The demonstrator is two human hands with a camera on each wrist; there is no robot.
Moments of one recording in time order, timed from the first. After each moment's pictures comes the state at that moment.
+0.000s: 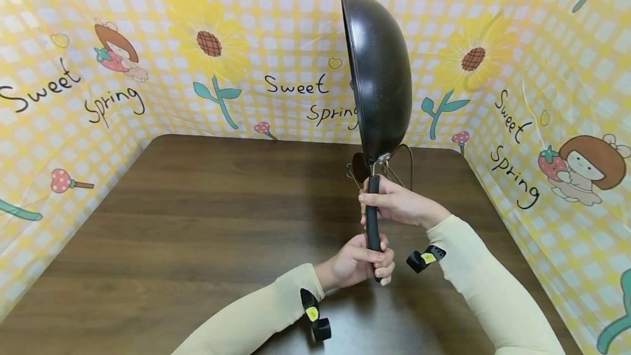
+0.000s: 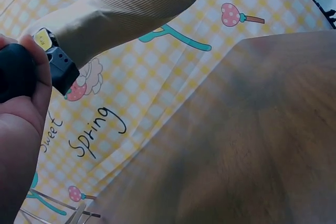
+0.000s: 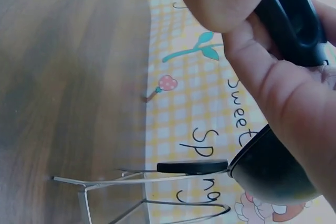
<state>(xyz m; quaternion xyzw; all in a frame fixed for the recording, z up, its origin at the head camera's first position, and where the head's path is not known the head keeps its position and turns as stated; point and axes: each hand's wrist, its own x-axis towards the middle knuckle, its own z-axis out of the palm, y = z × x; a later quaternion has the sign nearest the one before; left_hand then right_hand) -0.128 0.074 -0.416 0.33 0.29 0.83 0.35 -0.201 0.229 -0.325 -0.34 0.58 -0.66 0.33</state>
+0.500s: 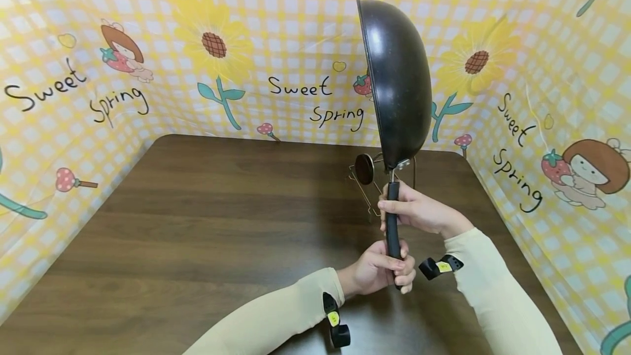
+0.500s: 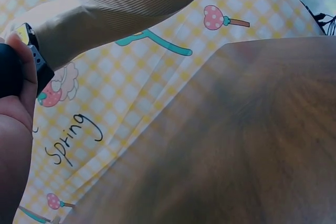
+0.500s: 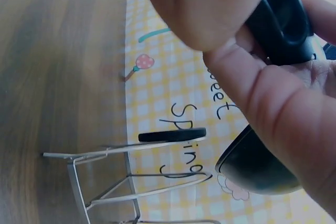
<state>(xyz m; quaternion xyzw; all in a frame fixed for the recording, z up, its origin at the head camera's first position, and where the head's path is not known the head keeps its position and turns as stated) -0.123 0.105 -0.421 0.33 0.27 0.83 0.36 -0.188 0.255 -0.322 -0.33 0.62 -0.64 0.31</state>
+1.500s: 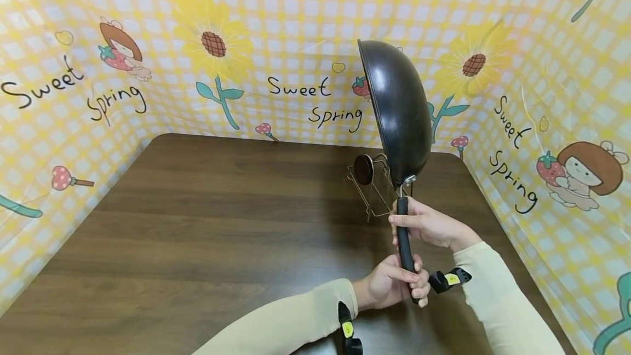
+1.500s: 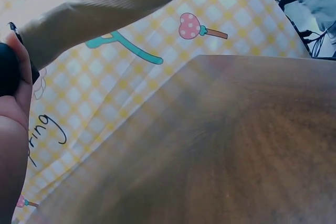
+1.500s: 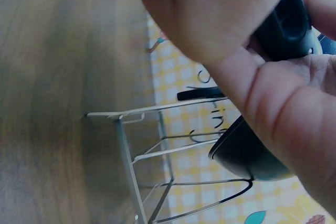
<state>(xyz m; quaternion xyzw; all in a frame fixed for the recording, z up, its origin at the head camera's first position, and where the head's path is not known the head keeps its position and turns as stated) -0.108 0.136 -0.440 0.28 0.26 0.84 0.38 -0.177 0.278 -0.343 -0.31 0.60 -0.65 0.34</state>
